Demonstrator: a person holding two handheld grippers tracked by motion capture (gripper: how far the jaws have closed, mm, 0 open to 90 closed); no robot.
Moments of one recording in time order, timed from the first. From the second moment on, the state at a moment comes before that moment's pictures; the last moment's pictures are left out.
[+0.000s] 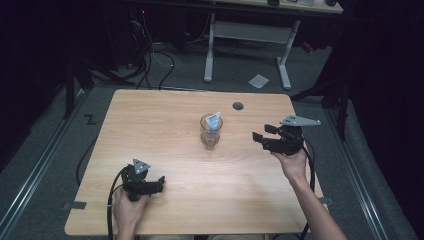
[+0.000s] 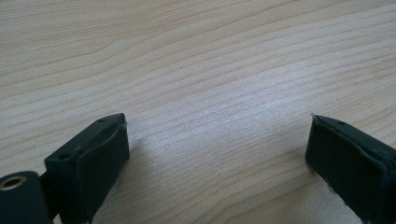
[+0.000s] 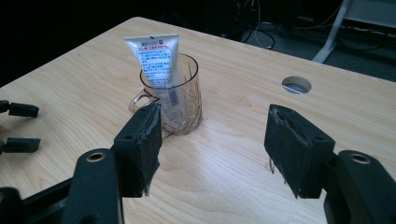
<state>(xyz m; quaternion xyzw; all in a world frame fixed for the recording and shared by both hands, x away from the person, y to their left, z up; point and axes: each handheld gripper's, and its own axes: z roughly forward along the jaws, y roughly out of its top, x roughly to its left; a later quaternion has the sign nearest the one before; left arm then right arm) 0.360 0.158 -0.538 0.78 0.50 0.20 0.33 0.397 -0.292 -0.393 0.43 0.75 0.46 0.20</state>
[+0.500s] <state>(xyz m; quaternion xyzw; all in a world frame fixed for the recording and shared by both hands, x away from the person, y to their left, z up) 0.359 0.158 -0.538 0.78 0.50 0.20 0.33 0.385 -0.311 -0.412 0.45 0.74 0.46 0.20</state>
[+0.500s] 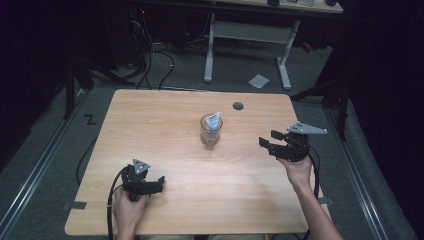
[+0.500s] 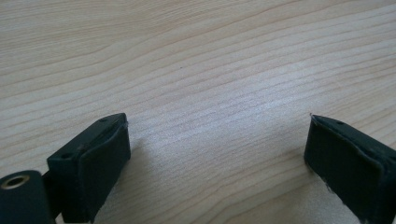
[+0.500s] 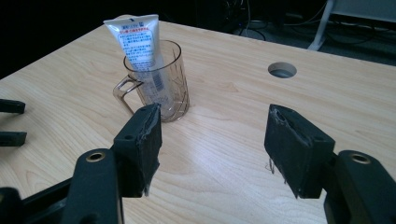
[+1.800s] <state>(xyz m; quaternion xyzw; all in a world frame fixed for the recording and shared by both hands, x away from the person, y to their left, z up) 0.359 0.159 -0.538 0.77 0.50 0.20 0.33 0.368 -0.315 -0.477 0.49 0.73 0.45 0.17</state>
